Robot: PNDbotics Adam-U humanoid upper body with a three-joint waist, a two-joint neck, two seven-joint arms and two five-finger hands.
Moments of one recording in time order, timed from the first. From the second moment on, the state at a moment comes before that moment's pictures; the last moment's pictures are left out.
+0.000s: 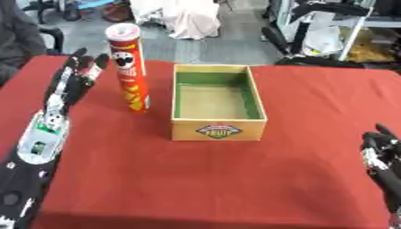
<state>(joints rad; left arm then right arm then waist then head) -0.47 0.39 0.06 -1.22 -0.13 0.05 0.04 -0.06 -0.17 0.00 -1.56 -0.09 -0.21 -0.03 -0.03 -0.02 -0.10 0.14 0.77</state>
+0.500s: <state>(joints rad) -0.61 0.42 0.02 -0.98 -0.12 -0.05 0.06 -0.07 -0.15 0.01 -1.56 -0.10 -0.21 -0.01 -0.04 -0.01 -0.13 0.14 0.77</state>
